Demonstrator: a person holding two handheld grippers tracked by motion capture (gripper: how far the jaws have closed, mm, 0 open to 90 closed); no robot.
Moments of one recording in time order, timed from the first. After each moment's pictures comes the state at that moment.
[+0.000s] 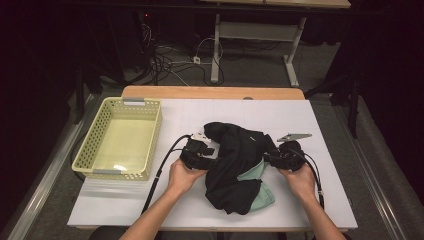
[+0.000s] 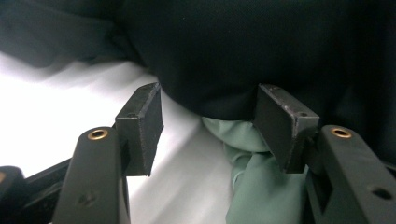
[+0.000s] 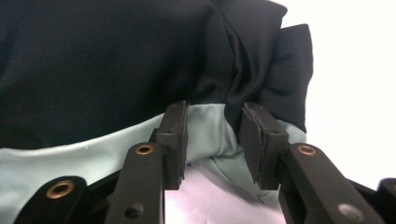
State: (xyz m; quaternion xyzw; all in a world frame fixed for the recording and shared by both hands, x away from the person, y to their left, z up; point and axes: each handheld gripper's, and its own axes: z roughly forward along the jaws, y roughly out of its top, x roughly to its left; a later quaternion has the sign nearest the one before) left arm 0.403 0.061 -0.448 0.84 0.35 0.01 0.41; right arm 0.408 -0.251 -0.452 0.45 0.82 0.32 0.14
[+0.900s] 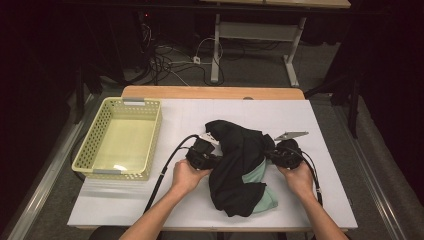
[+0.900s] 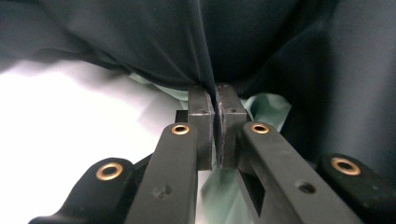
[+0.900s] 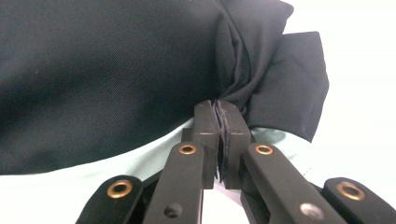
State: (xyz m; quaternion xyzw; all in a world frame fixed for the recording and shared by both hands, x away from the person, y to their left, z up) left arm 0.399 0.059 -0.431 0.86 0.31 -0.02 0.40; right arm 0.412 -0.247 -0.450 0.44 0.83 0.32 0.15
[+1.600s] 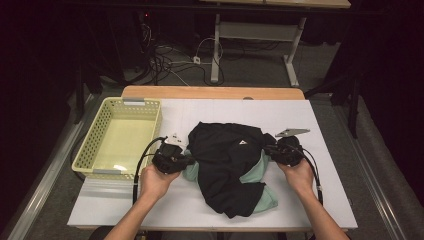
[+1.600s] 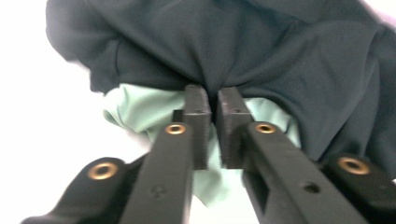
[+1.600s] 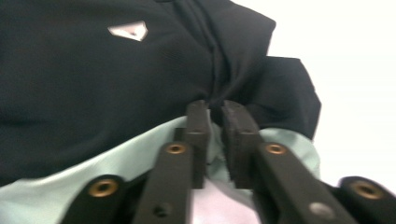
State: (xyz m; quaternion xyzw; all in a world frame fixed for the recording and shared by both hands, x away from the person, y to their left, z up) left arm 0.365 0.132 -0.430 0.85 0.37 0.05 0.38; right arm 0.410 -0.243 -0.438 0.44 0.82 0.33 0.18
